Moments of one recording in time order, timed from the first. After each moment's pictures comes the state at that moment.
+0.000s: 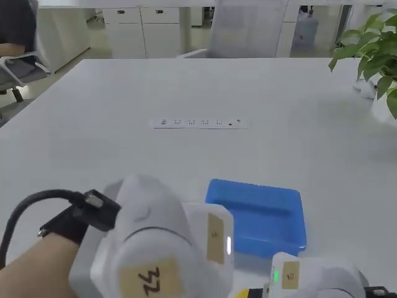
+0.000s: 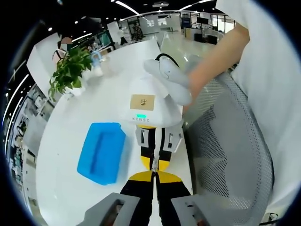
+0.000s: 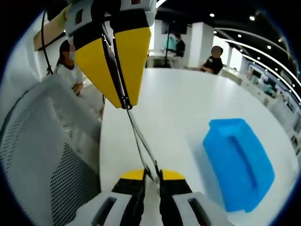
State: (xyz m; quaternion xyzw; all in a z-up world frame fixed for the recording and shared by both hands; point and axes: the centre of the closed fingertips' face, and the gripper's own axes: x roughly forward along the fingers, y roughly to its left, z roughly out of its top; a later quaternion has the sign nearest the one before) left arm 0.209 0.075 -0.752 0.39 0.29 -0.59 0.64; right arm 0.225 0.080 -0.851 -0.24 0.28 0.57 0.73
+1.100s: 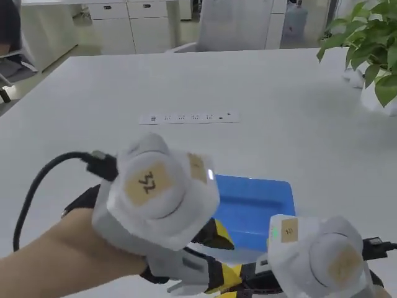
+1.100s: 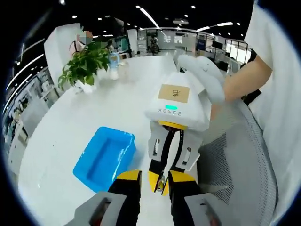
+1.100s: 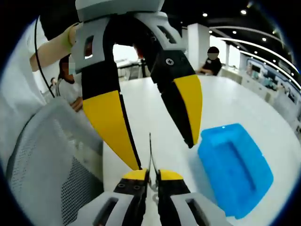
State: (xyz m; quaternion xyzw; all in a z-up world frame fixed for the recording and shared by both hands) left arm 0.245 0.049 -0.742 0.22 0.27 -0.57 0.74; right arm 0.238 0.083 -0.824 -0.18 0.29 0.59 0.73
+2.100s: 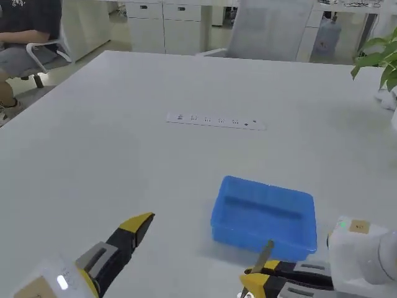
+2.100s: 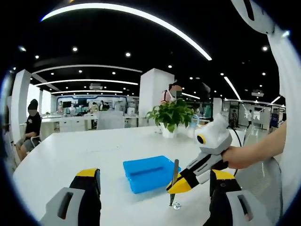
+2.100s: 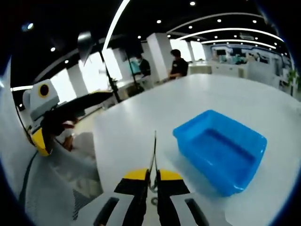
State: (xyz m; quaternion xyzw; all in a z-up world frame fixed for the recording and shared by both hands) left arm 0.231 0.117 -0.706 0.01 0.07 -0.29 0.95; right arm 0.254 0.065 -0.799 -0.02 0.30 0.51 0.81
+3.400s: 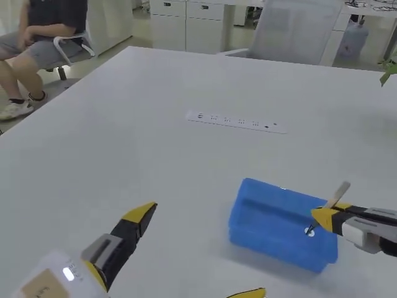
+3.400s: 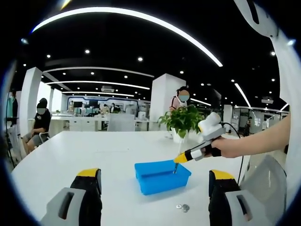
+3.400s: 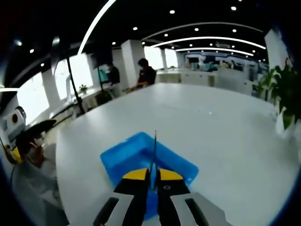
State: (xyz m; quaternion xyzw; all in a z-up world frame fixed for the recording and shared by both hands) left arm 0.240 0.139 -0.701 -0.02 0.06 -0.24 0.97; right arm 0.378 -0.009 -0.787 -0.04 0.28 0.38 0.88
